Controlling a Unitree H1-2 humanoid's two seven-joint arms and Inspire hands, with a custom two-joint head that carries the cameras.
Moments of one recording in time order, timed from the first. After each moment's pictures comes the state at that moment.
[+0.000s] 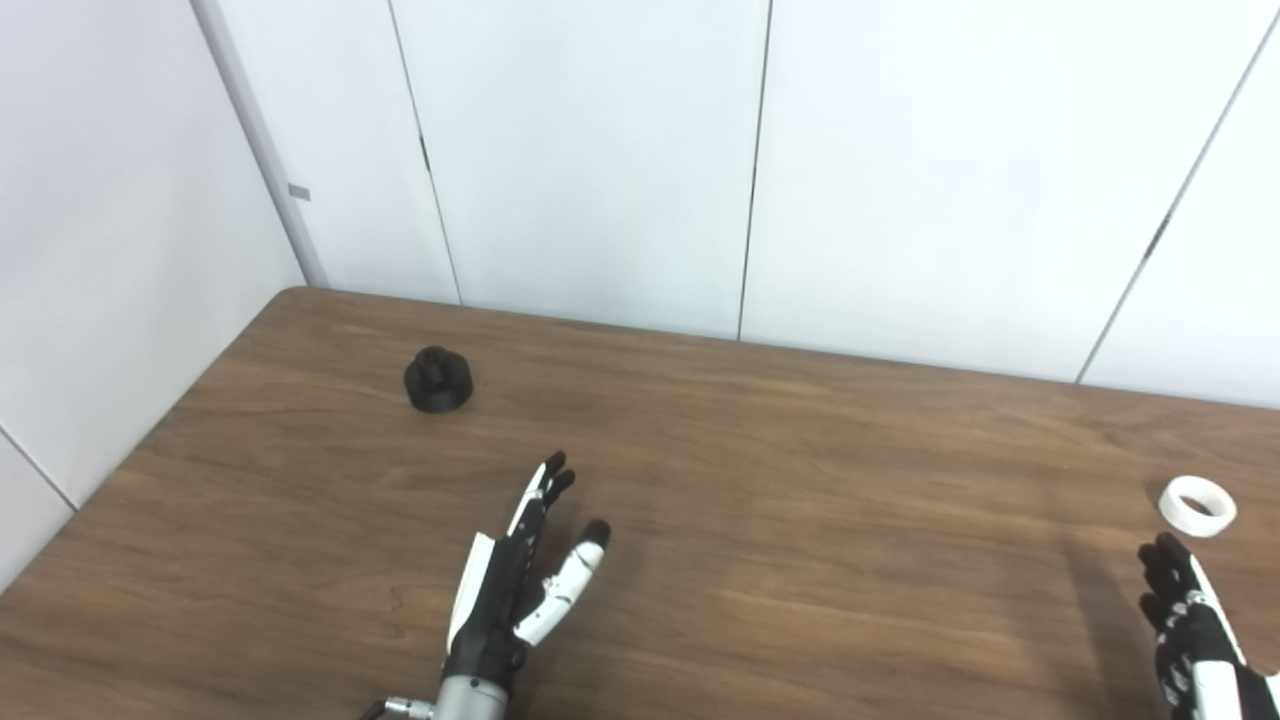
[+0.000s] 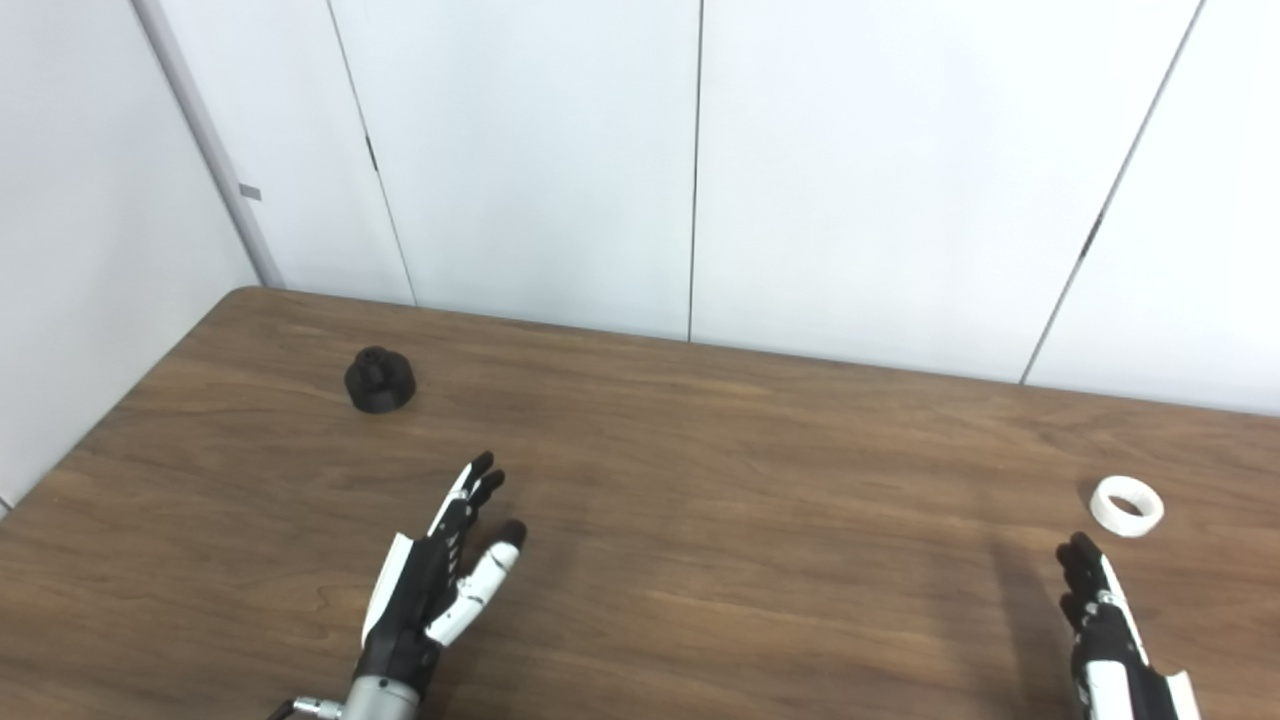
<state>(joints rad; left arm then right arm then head) 0.18 0.01 0.01 -0.24 0.22 0.00 0.08 0.16 -0.15 -0.12 -0.15 0.05 -0.15 0.10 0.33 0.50</state>
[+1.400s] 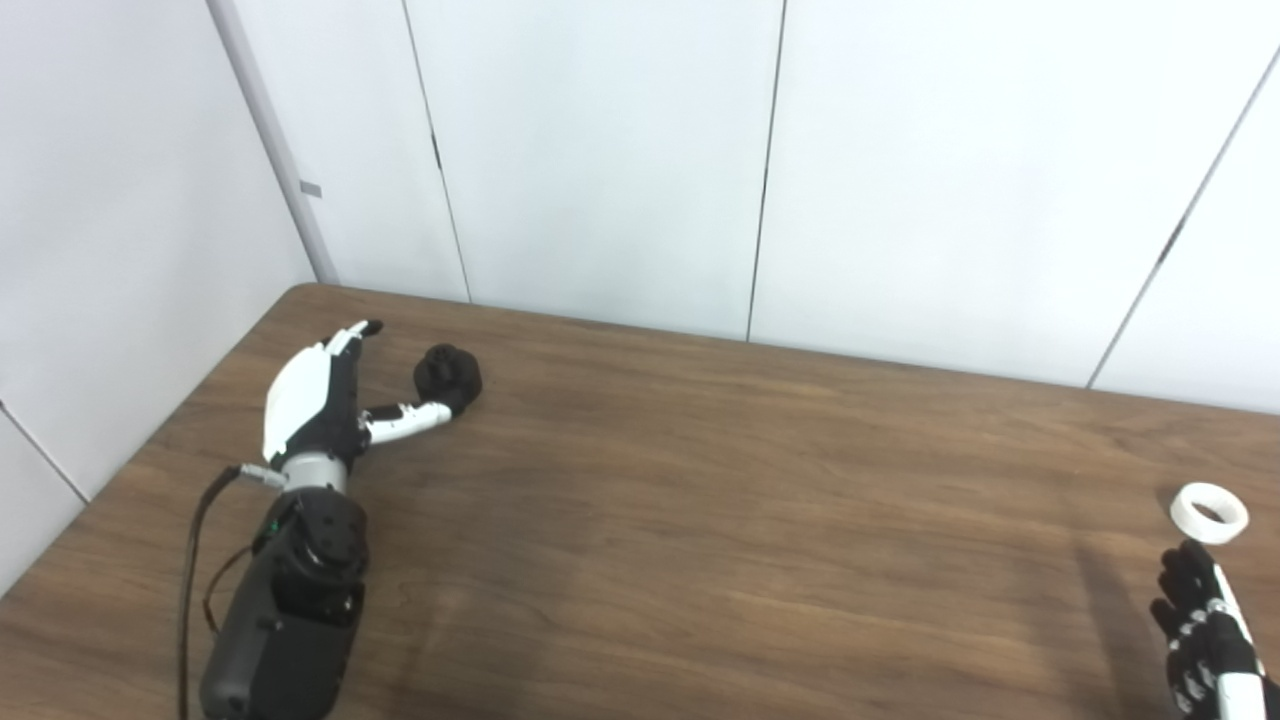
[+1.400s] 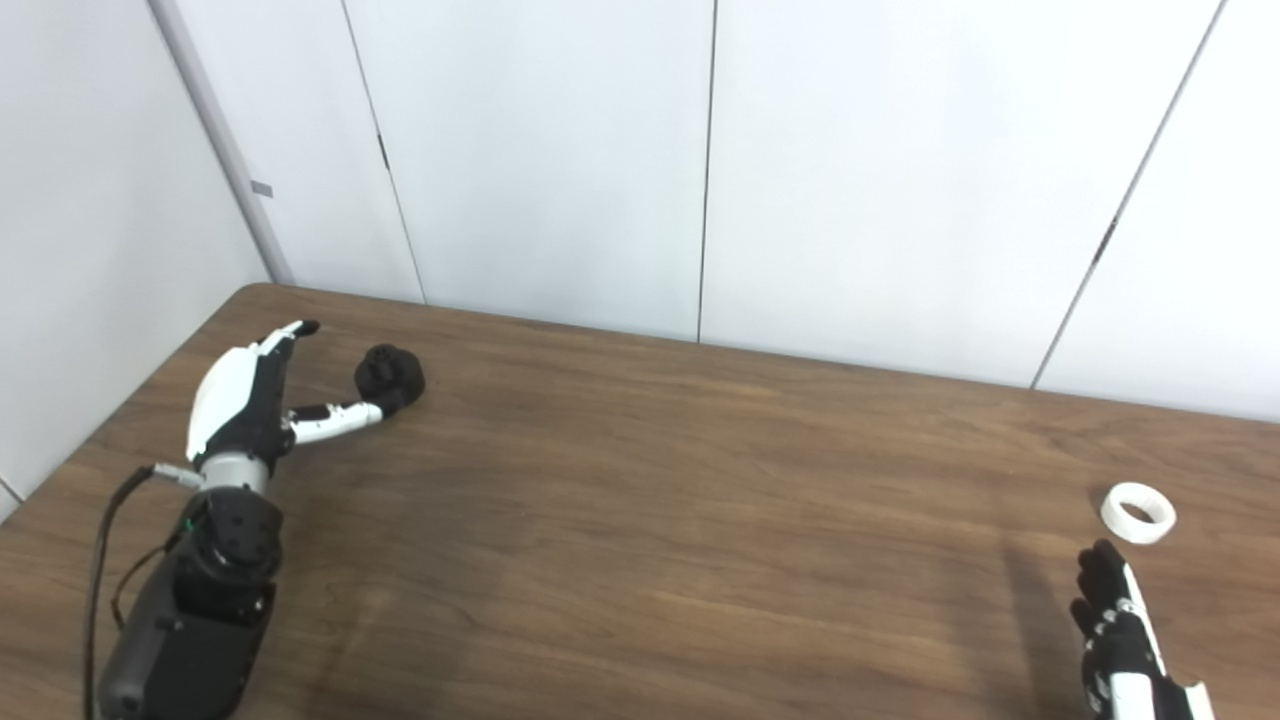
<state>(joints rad) -0.26 0.39 0.18 0.03 0.55 0.44 0.08 0.16 -0.16 -0.11 -0.14 0.10 -0.17 0.11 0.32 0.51</state>
